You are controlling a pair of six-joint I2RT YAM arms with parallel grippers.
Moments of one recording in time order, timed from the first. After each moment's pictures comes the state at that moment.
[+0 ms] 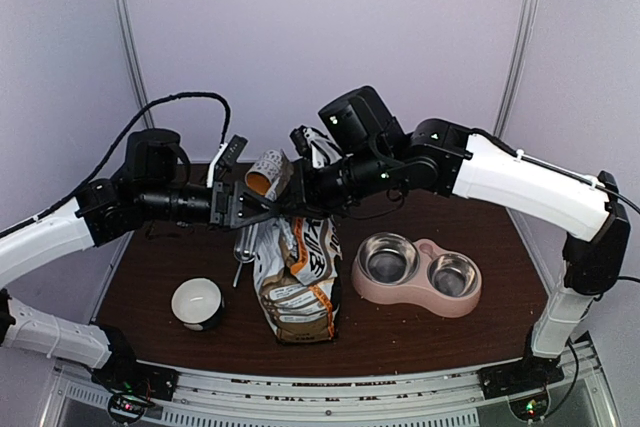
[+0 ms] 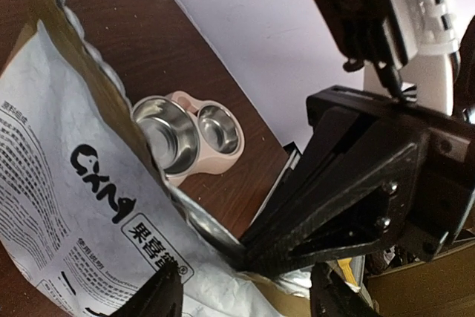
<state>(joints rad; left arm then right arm) -0.77 1.10 1.00 -0.26 0.54 -0.65 1.10 1.76 1.84 -0.65 -0.15 0.84</state>
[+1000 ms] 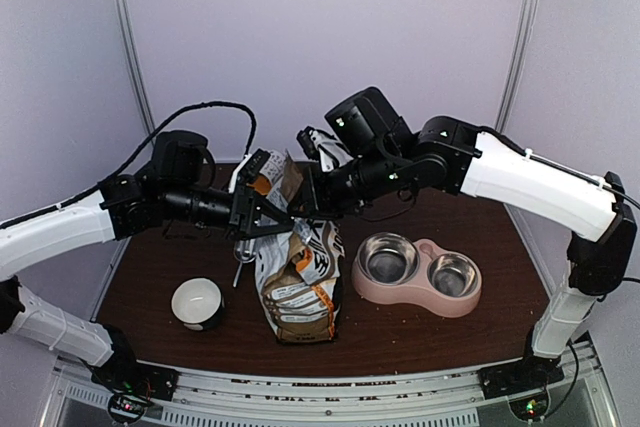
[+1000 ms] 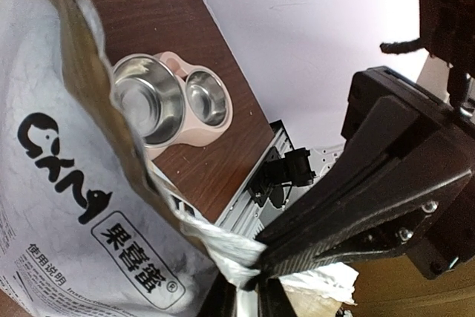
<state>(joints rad) -0.81 1.23 1.04 -0.26 0.60 -0.76 1.10 1.74 1.83 -0.73 -0.10 0.73</state>
